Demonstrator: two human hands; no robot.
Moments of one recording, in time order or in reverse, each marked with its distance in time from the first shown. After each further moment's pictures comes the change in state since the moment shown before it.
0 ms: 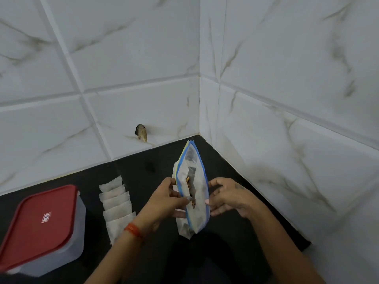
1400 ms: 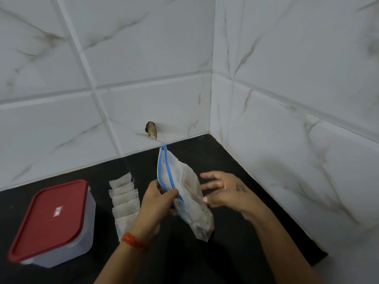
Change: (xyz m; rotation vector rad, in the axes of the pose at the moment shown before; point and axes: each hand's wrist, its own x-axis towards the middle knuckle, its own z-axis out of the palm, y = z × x) left_hand 0.004 -0.011 -0.019 -0.135 0.298 -0.023; right_hand 0.002 -0.011 0.015 -0.184 0.007 -0.248
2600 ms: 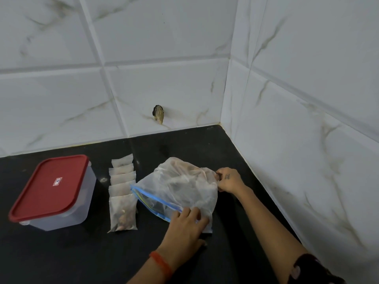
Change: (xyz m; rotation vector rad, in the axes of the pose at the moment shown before) left_hand -0.005 -0.090 0.072 1.505 -0.168 0.665; right_hand 0.126 0.092 -0.030 -0.535 0.095 0.120
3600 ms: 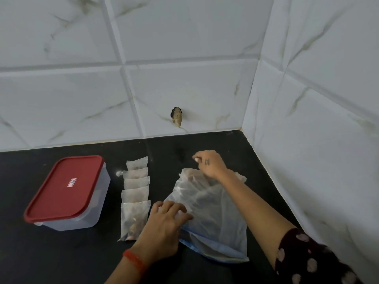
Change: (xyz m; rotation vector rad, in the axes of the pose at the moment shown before) left_hand -0.013 -0.086 0.014 -0.082 0.227 -0.016; right_hand 0.056 -0.108 0.014 -0.136 0.007 -0.376
